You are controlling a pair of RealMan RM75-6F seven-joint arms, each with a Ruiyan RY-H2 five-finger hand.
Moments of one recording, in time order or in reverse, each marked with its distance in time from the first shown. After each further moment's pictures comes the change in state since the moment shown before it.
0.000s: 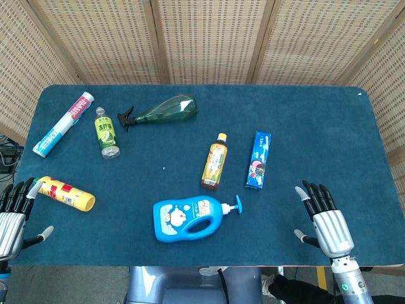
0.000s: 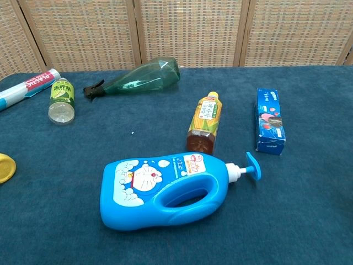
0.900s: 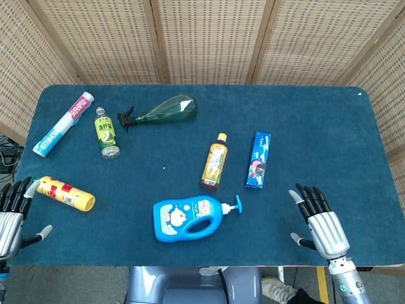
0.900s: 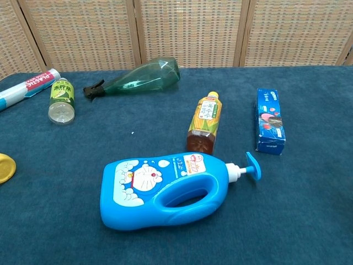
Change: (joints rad) left arm 0.001 0.002 -0.006 0.002 -0.005 0.007 -0.017; right arm 0.013 0.002 -0.019 0.007 -0.023 -0.026 0.020
